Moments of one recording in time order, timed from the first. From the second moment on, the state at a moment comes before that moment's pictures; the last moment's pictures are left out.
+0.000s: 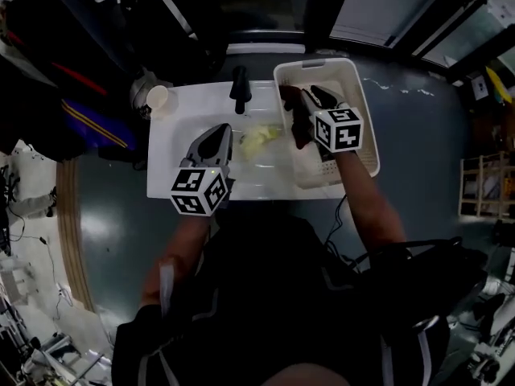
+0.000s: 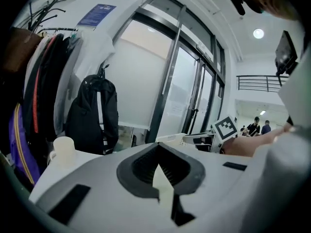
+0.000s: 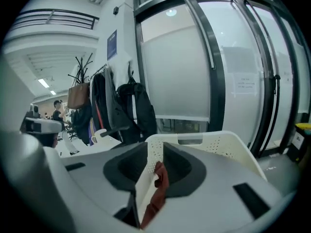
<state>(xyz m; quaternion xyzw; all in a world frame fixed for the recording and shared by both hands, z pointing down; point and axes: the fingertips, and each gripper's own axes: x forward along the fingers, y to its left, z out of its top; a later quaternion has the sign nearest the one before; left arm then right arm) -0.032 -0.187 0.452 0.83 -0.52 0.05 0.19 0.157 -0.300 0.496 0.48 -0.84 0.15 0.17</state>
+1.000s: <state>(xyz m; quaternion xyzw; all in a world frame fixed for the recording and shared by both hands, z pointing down) -0.162 -0.152 0.379 0.80 -0.58 -0.01 0.11 -0.016 -0.198 0.373 0.41 -0.91 0.07 0.06</state>
